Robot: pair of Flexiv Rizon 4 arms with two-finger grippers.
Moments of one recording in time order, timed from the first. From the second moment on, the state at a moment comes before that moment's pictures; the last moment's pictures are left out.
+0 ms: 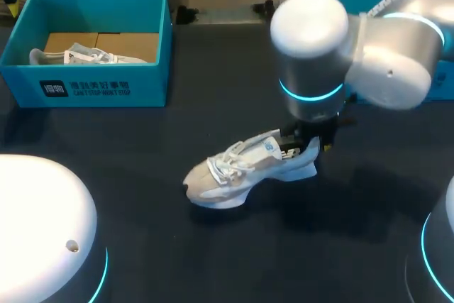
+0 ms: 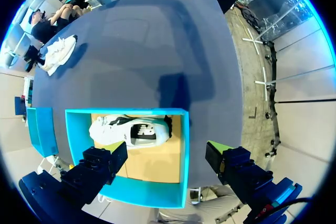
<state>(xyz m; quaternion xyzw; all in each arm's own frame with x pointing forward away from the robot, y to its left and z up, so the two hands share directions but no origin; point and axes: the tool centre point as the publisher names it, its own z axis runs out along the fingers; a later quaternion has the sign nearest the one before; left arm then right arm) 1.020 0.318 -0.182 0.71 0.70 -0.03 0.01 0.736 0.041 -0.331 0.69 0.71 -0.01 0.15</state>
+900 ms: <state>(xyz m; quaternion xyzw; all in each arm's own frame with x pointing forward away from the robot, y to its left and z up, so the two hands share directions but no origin) 1.020 0.318 -0.182 0.71 0.70 -0.03 0.01 0.755 0.047 -0.388 0.70 0.71 0.00 0.13</state>
